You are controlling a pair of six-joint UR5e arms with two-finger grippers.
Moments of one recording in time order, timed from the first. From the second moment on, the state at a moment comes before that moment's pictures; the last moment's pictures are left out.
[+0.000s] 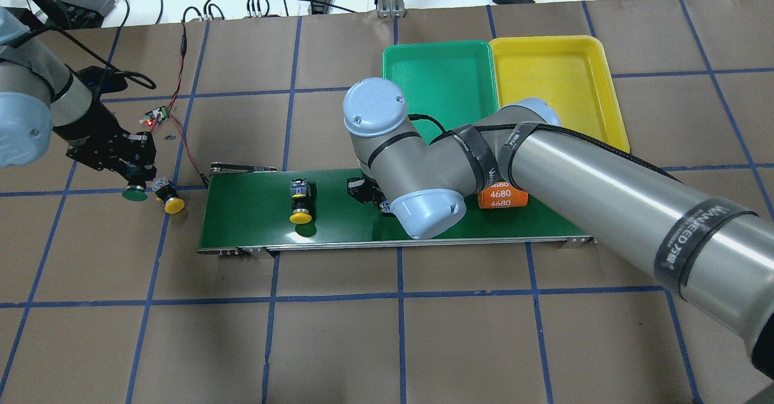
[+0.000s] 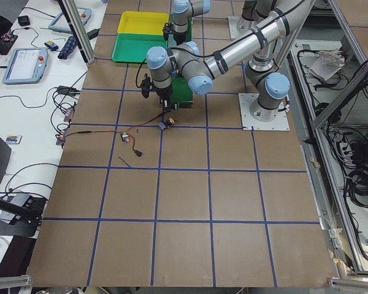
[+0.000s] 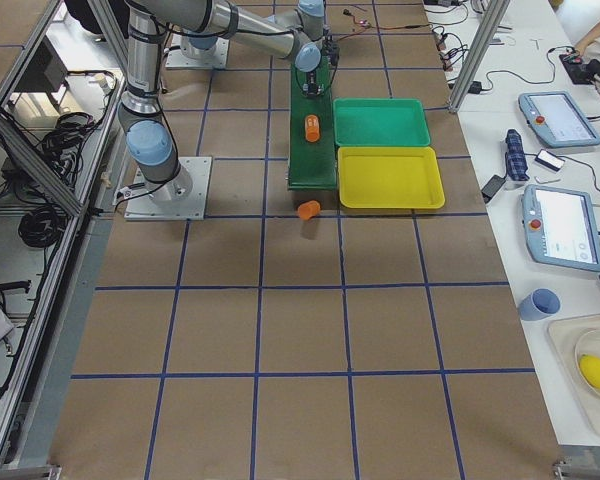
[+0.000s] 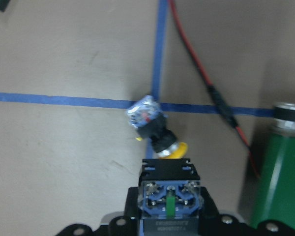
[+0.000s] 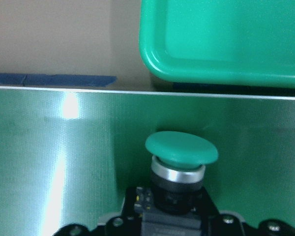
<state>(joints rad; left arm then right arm) -1.21 -1.75 -1.81 -1.27 1.58 0.30 2.04 -1.17 1.76 -2.18 -1.60 0.43</state>
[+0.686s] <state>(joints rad) -1.41 -1.80 -1.82 -1.25 1.57 0.17 1.94 -1.24 1.69 -2.05 -1.61 0.31</state>
